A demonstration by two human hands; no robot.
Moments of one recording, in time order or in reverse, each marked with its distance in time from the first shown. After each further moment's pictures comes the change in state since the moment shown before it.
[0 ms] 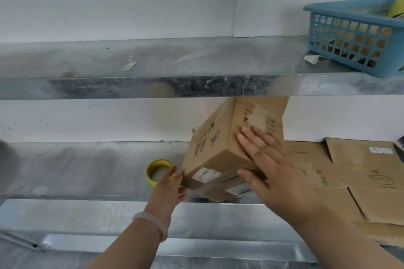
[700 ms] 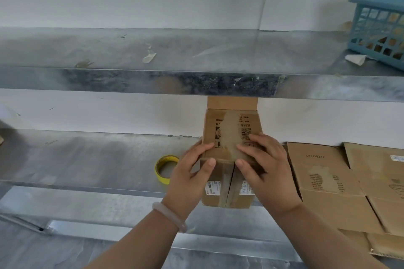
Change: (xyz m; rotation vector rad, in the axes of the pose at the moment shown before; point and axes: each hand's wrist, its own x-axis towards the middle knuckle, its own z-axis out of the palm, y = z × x) left_hand -0.012 0.026 0.009 0.244 -0.130 0.720; right_hand 0.018 -0.002 0.064 0.199 0.156 0.225
